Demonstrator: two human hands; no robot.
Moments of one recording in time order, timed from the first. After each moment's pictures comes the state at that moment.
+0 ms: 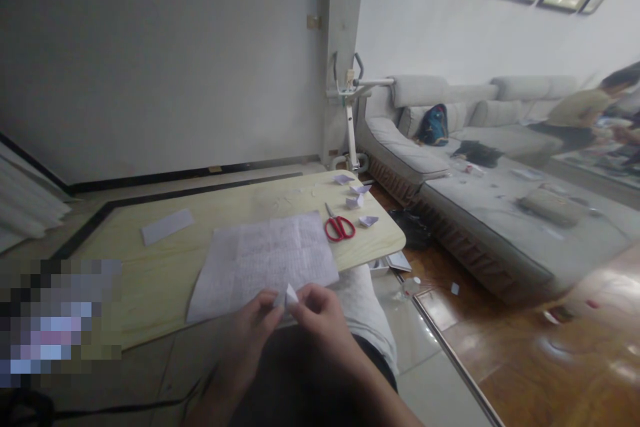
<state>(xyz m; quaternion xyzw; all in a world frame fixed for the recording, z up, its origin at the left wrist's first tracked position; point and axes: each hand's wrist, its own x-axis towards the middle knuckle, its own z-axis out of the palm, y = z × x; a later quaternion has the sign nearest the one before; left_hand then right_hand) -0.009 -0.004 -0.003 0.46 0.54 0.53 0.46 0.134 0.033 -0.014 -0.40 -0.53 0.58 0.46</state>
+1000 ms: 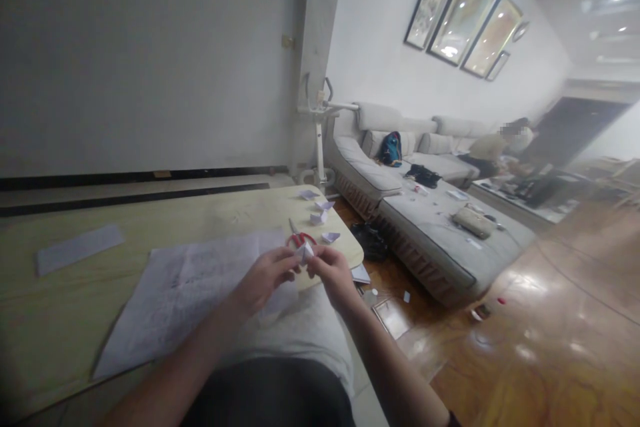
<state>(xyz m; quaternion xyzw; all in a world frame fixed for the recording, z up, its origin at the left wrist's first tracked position) 0.052 0.119 0.023 0.48 0.35 0.47 0.65 0.213 0.116 0.020 -0.41 -0.52 0.52 0.54</state>
